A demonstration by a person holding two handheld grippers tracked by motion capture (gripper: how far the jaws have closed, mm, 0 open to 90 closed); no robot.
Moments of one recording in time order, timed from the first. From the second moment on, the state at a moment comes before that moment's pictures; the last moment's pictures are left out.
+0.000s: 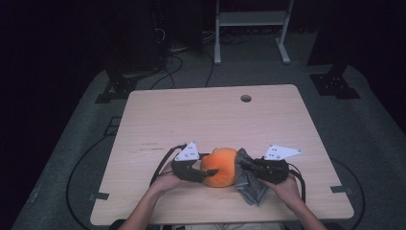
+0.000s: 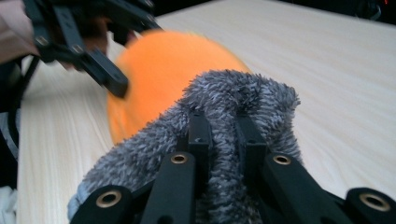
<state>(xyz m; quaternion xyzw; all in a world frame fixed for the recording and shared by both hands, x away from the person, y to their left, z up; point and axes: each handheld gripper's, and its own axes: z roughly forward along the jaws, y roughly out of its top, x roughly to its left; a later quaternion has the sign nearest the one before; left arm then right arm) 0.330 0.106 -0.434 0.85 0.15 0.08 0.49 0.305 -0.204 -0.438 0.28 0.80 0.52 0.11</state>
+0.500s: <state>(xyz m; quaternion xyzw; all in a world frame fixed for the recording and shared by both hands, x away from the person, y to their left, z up) 0.326 0.105 -0.434 0.86 0.13 0.09 0.49 0.310 -0.218 -0.443 0.31 0.79 0.52 0.09</state>
